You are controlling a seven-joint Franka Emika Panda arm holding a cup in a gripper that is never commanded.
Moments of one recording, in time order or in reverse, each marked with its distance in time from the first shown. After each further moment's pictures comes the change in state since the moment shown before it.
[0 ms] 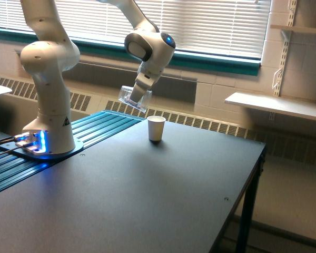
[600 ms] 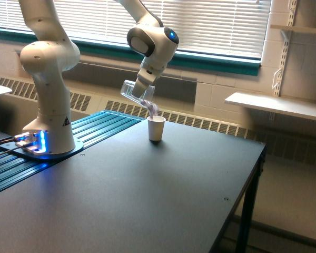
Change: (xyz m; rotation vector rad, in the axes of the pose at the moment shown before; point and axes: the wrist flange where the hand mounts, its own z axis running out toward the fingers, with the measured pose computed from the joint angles) arm 0.003 0.003 -0.025 0.015 -0.027 0.028
